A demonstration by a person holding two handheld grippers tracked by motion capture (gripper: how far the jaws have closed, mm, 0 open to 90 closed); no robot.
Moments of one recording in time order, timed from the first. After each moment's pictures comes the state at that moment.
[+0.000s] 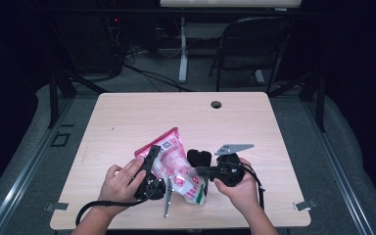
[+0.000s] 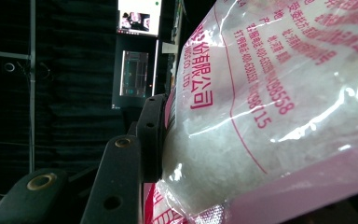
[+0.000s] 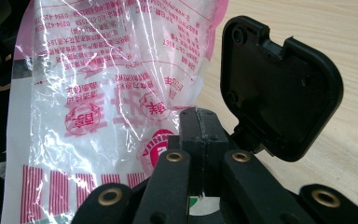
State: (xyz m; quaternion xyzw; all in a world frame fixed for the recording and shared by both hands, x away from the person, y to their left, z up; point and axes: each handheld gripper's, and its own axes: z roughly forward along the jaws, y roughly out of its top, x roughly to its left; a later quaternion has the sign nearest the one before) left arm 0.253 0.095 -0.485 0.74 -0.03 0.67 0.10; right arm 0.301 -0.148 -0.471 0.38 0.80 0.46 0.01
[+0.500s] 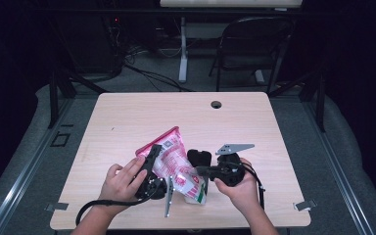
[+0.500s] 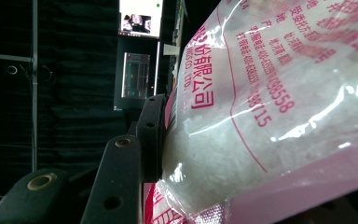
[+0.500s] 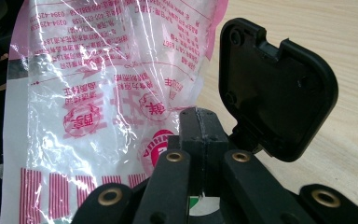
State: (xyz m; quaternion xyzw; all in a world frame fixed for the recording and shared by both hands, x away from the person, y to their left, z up) left arm 0.253 0.092 -0.481 0.73 -0.04 0.67 0.10; right arm 0.301 -0.149 -0.471 0.38 0.80 0.46 0.01
